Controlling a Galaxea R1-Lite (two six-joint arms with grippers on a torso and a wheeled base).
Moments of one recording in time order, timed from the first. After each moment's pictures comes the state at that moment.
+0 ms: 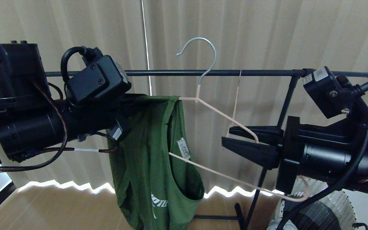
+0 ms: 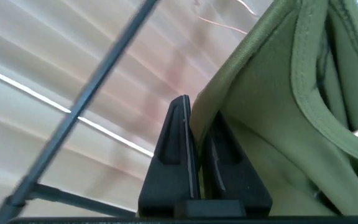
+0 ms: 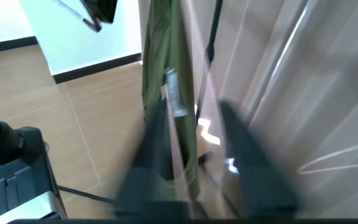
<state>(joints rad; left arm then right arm) -0.48 1.48 -0.92 -0.43 -0.22 0.77 0.75 1.41 -0.76 -0.48 0.21 0.03</state>
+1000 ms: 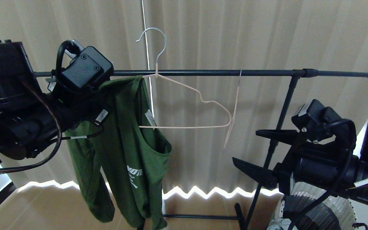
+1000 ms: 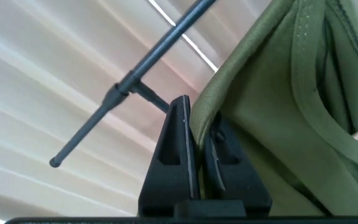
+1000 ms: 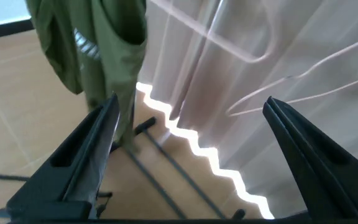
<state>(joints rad) -0.44 1.48 -0.89 -0.56 0.30 0.77 0.65 1.42 -0.62 -0.52 0.07 -0.14</state>
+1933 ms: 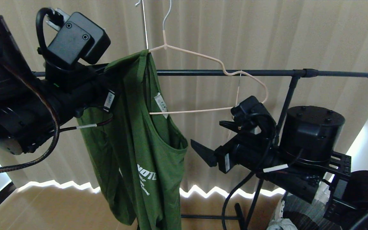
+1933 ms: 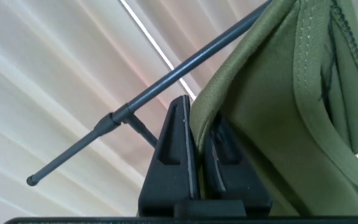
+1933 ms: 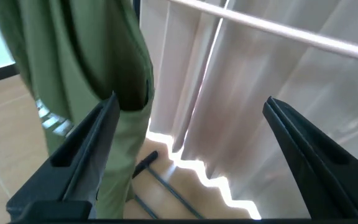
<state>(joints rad) -0.54 1.47 -0.94 -0.61 0.32 0.65 0.77 1.75 -0.76 -0.83 -0.12 -0.05</state>
